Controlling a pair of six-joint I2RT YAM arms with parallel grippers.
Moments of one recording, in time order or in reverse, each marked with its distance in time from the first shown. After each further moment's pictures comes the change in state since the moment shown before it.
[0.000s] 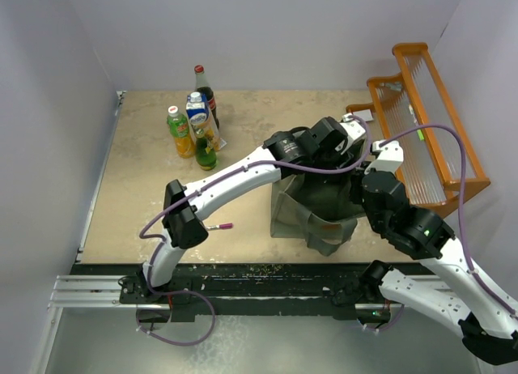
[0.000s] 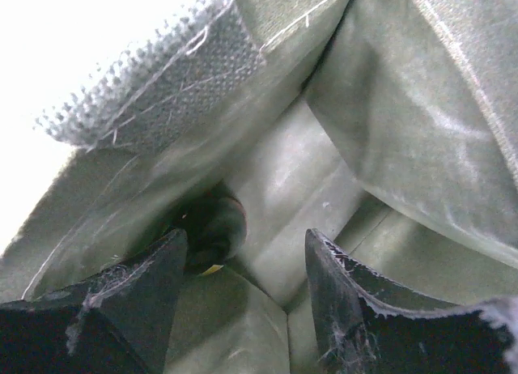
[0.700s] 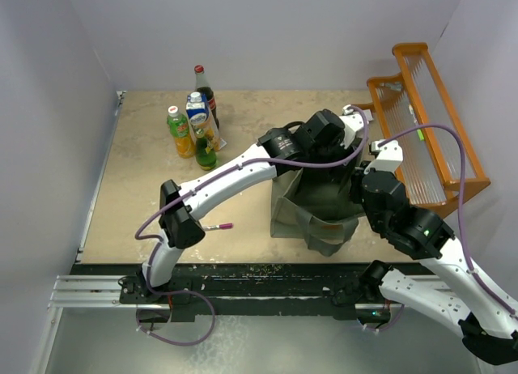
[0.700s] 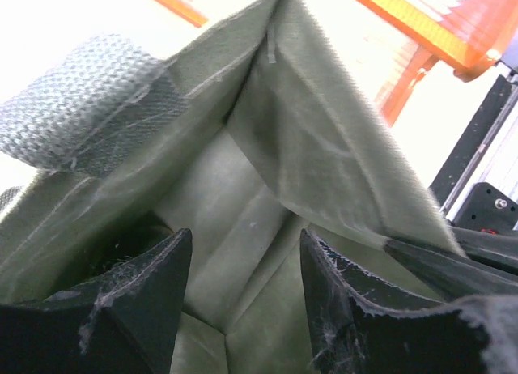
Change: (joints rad) left arm 0.009 -0.033 0.010 0.061 0.192 -0.105; right arm 0.000 -0.001 -0.003 0.013 0.005 -0.028
